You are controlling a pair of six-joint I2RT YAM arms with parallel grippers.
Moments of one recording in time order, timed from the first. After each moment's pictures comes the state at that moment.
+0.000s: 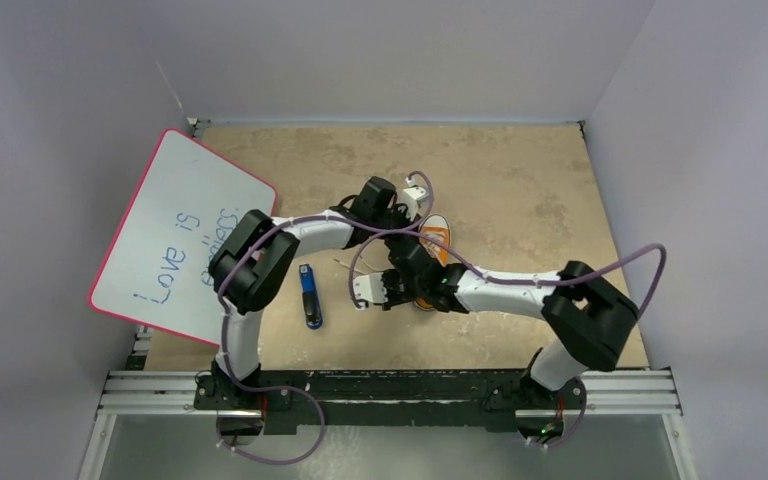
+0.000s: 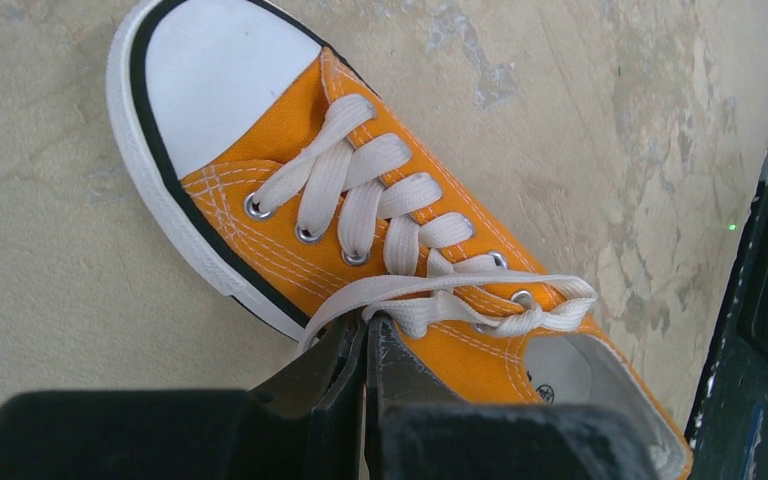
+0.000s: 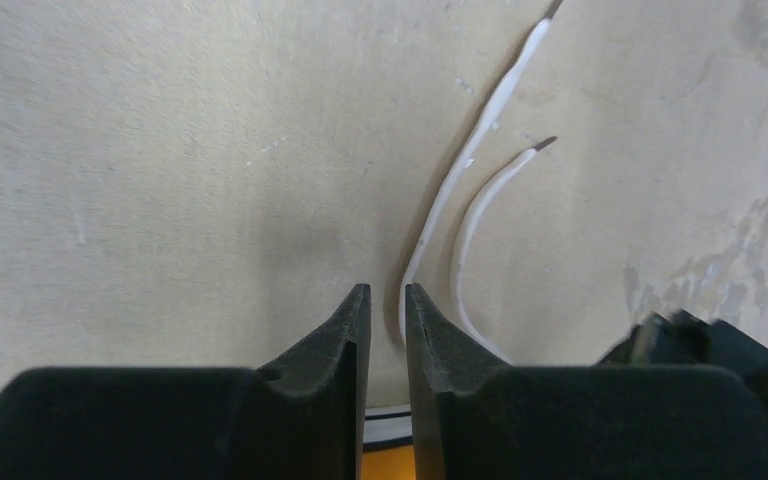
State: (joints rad) left arm -0.67 1.99 1.23 0.06 0.56 -0.12; right arm 0.94 1.54 0.79 -0.03 -0.14 -0.87
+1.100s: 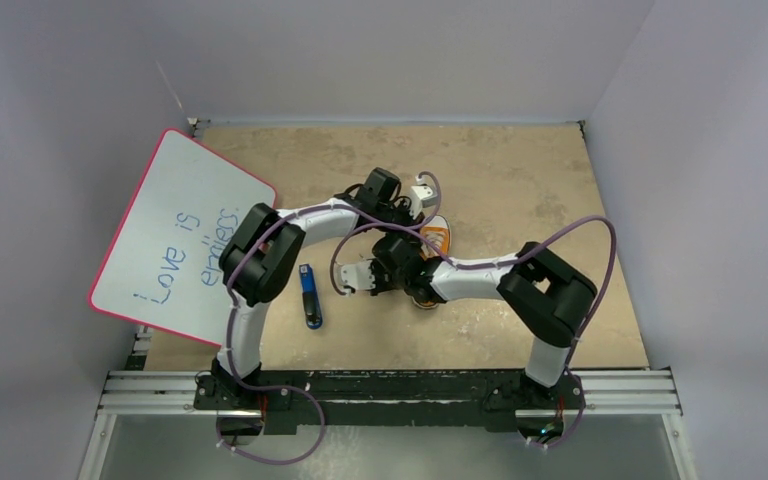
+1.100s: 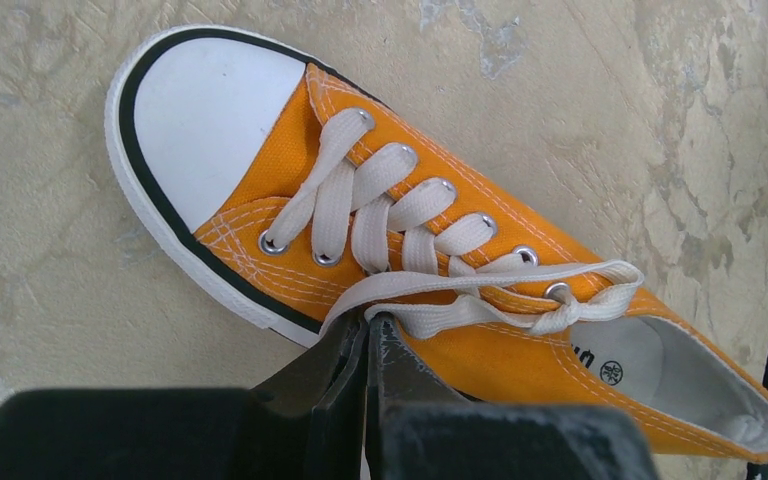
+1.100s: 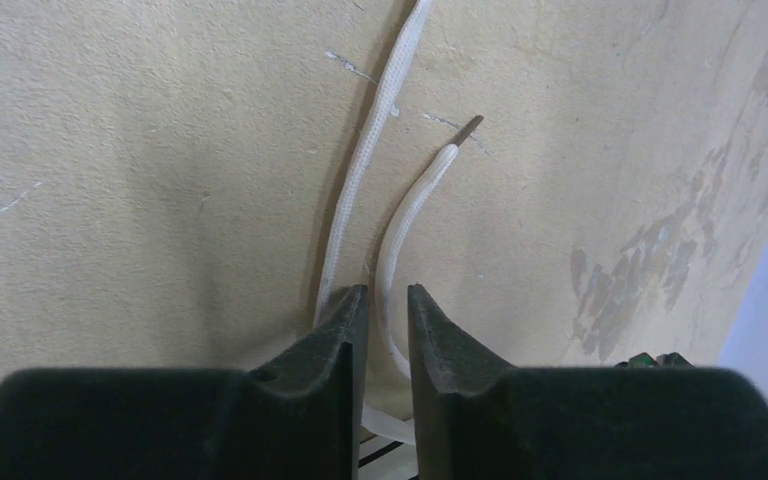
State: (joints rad) left arm -0.65 2.08 1.40 -0.15 0.63 0.15; right arm 0.93 1.79 0.90 0.08 0.08 -0.92
